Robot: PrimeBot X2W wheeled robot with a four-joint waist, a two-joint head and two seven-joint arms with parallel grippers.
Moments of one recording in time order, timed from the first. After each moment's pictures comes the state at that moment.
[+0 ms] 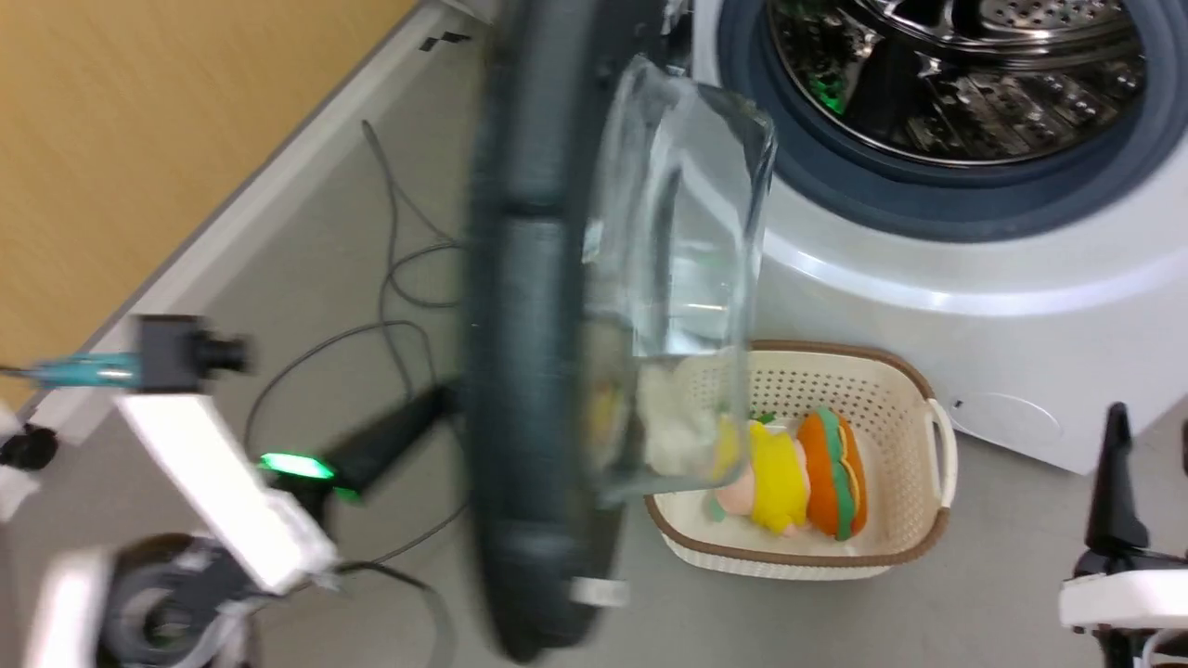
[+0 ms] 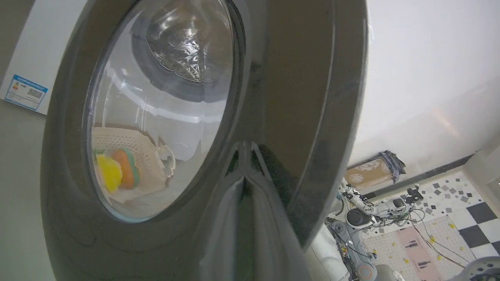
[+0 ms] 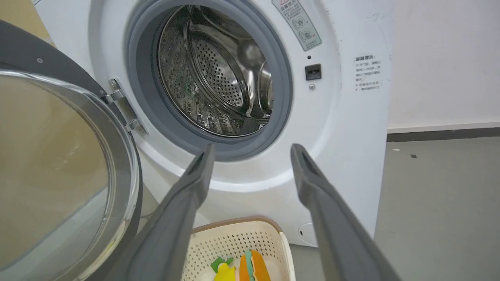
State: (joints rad) left arm -0.21 0.29 -0.02 -0.27 -1.44 -0.12 0.79; right arm -0.07 -0.05 -0.30 0.11 0.25 0.13 -0.25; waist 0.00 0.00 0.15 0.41
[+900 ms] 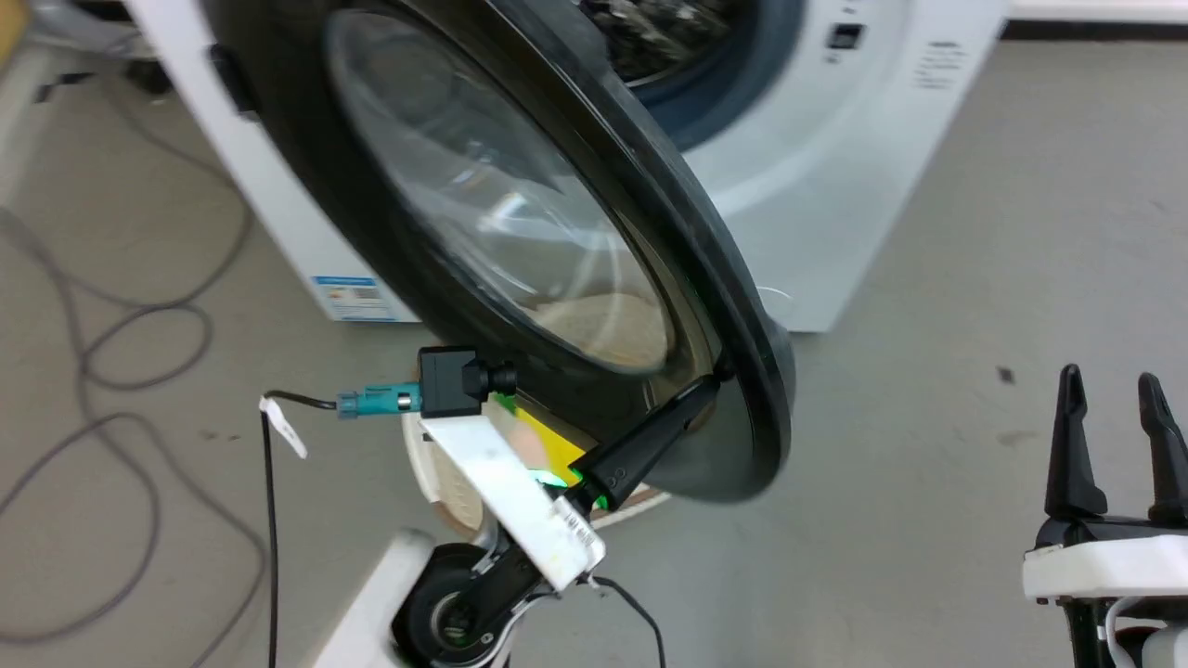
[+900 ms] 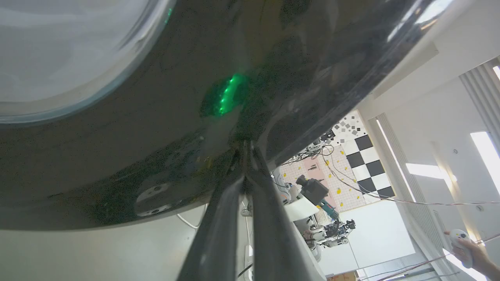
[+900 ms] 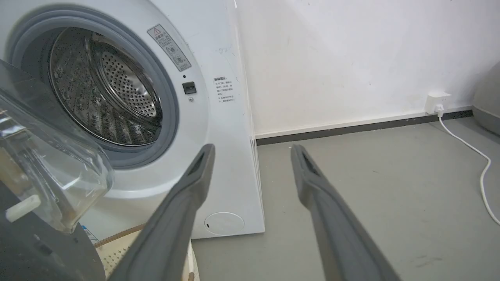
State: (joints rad) left arm -0.34 0.15 -0.50 -0.06 -1.39 -0.13 0.32; right arm -0.11 -0.05 -0.22 0.08 0.19 0.13 -0.26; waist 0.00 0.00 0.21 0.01
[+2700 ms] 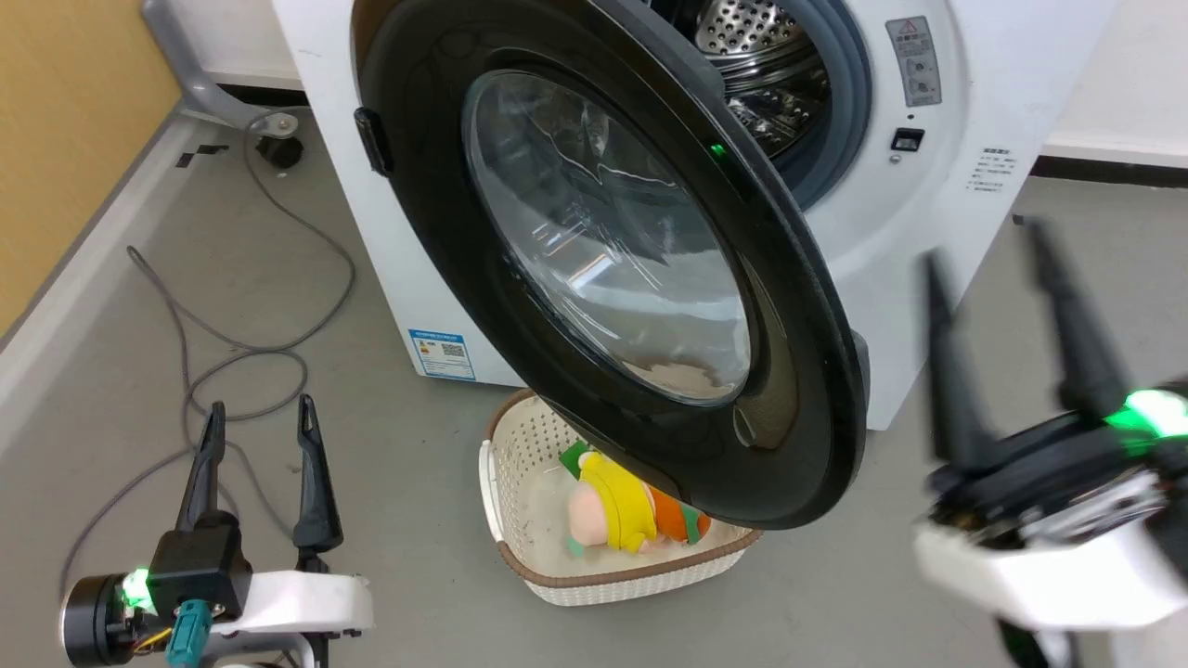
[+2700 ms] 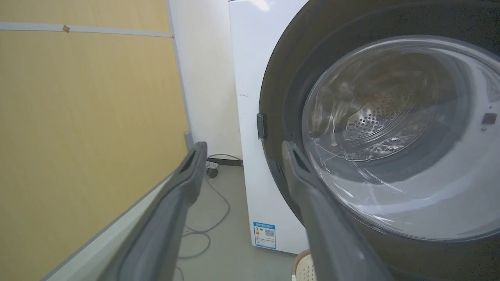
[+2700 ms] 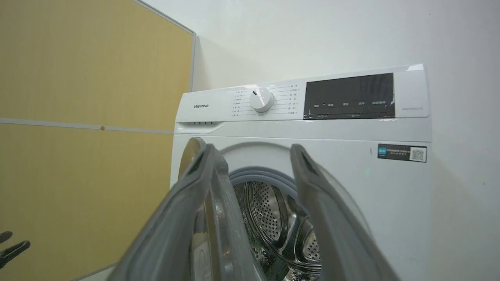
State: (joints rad) left arm -0.03 0.21 -0.09 -0.03 -0.15 0.24 -0.26; right arm -0.18 -0.10 0.10 -0.31 0.17 0.13 -0.26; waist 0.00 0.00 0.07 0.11
